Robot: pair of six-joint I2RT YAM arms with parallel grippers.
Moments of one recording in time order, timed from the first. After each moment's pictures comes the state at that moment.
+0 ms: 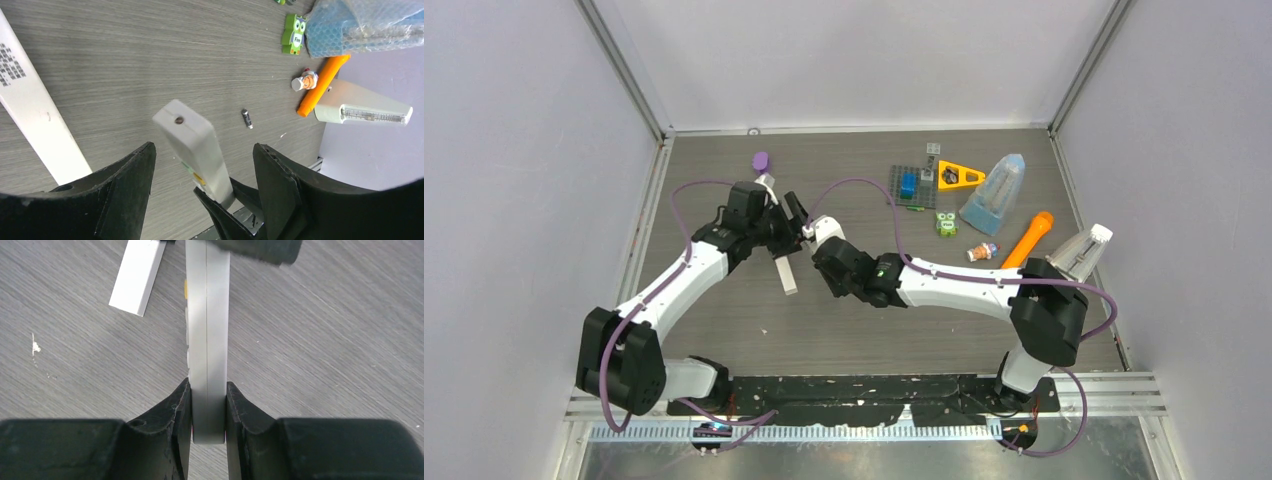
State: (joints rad) left arm -0.36 1.31 0.91 -0.31 0.30 -0.82; right arm 1.10 1.66 1.15 -0.28 0.35 0.29
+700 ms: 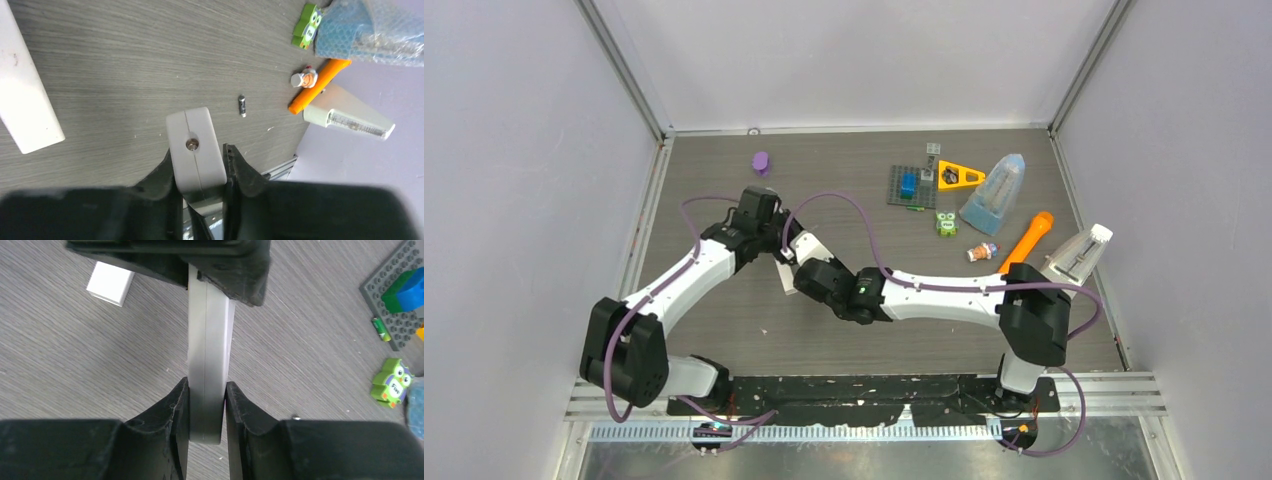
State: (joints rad) left arm -0.40 1.35 0.91 -0.39 0.29 -1.00; right arm 1.22 1.72 1.24 -0.37 0.61 0.18
